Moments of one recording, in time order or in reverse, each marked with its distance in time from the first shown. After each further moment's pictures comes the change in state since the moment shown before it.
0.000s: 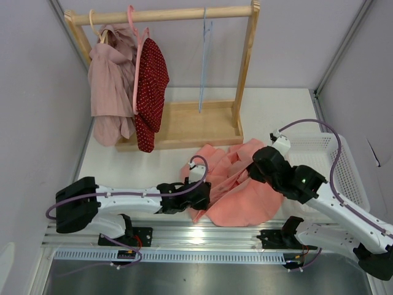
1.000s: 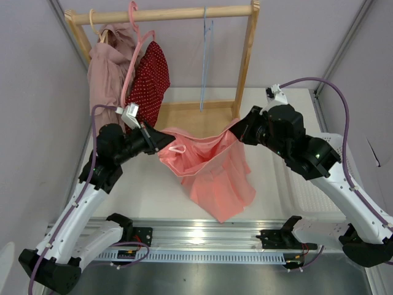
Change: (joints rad) left arm 0.878 -0.539 0.188 -0.055 0.774 0.080; right arm -0.105 0.209 0.494 0.154 -0.291 -0.285
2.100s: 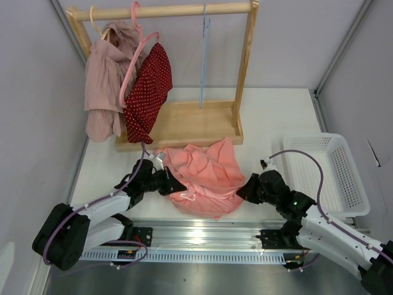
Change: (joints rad) left arm -0.085 0.229 -0.631 0.459 0.157 -0.123; right arm -0.030 -0.447 -1.099 0.345 -0.174 0.211
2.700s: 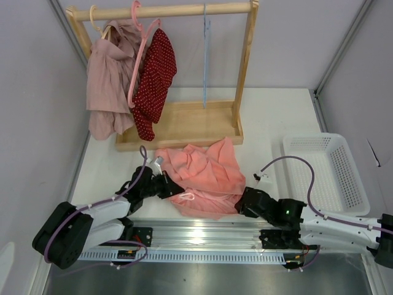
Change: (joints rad) left arm -0.031 0.012 -0.118 0.178 -0.126 0.031; right arm 0.426 0.063 -0.014 -0.147 0.380 0.248
